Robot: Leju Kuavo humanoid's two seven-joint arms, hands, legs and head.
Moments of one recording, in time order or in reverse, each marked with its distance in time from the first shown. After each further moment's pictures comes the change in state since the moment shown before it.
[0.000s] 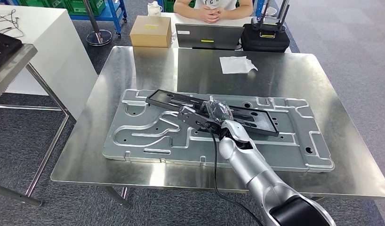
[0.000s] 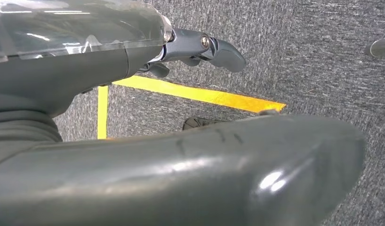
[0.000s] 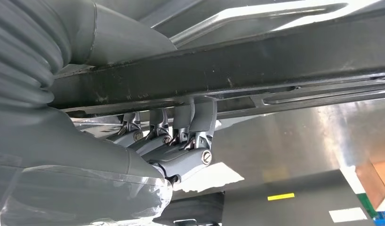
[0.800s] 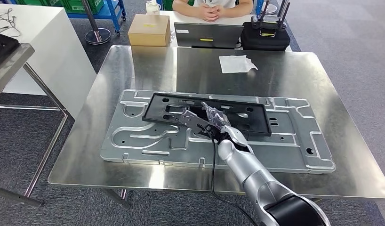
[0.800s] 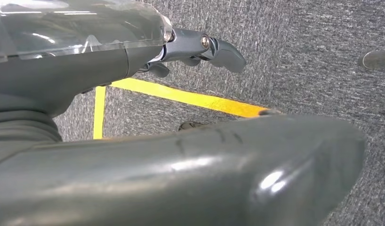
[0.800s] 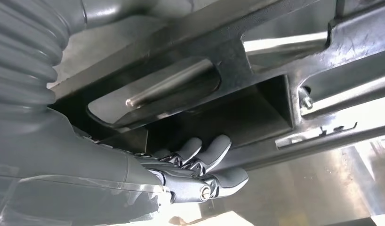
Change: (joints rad) left arm -0.004 0.000 0.011 0.000 0.014 0.027 -0.013; right arm -0.025 0.044 -0.093 0.159 0.009 -0.002 -0.055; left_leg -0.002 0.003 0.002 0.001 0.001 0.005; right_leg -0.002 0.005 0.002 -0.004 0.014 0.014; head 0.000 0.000
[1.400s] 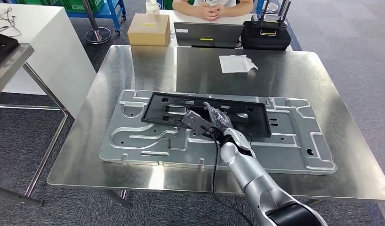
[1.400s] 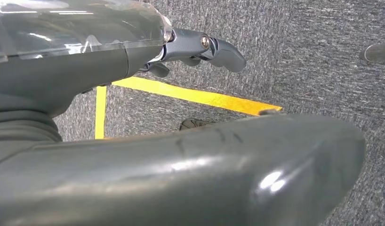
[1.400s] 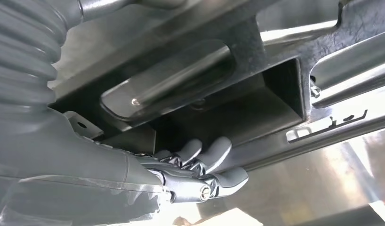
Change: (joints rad) left arm 0.002 0.002 0.000 0.000 -0.013 -0.016 0.000; right arm 0.080 -0.002 -0.068 -0.124 0.019 -0.008 -0.042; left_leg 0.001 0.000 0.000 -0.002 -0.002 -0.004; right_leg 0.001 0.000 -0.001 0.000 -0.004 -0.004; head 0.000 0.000
